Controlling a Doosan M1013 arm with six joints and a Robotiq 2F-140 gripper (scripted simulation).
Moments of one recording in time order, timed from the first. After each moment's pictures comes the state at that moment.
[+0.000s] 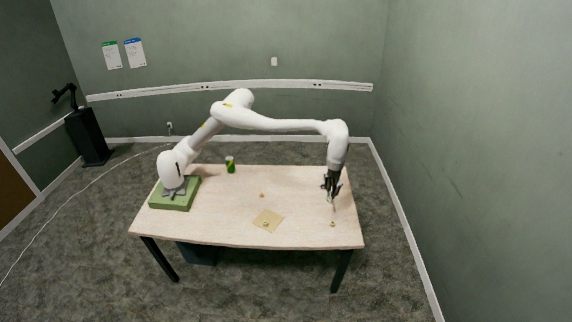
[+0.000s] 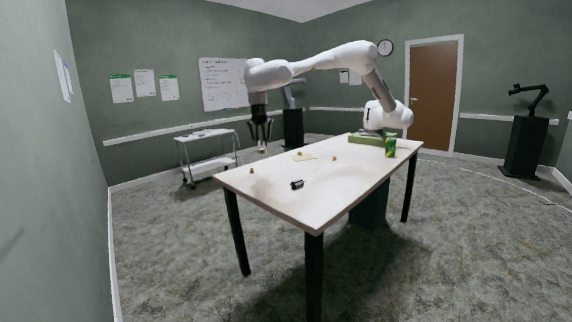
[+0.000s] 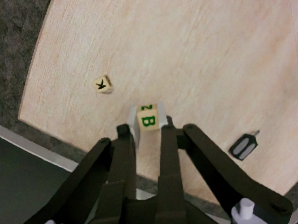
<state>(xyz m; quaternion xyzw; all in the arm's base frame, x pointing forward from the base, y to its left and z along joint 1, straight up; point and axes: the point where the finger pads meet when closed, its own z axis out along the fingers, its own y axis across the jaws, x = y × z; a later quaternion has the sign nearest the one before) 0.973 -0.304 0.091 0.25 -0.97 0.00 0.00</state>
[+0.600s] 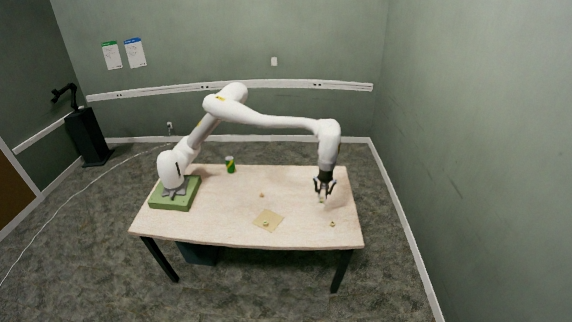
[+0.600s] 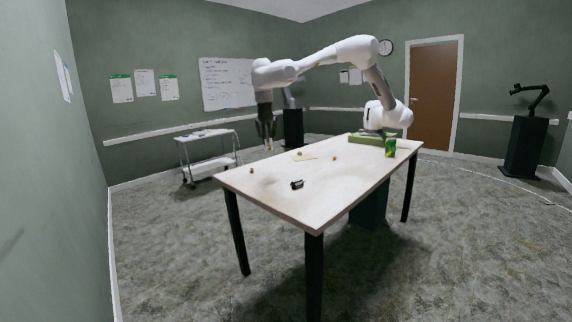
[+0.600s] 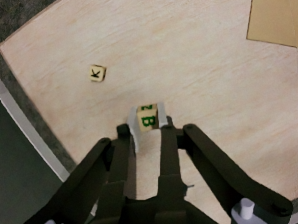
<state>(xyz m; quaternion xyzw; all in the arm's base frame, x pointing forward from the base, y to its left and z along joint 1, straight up) 0.926 -0.305 0.095 0.54 -0.84 0.00 0.00</state>
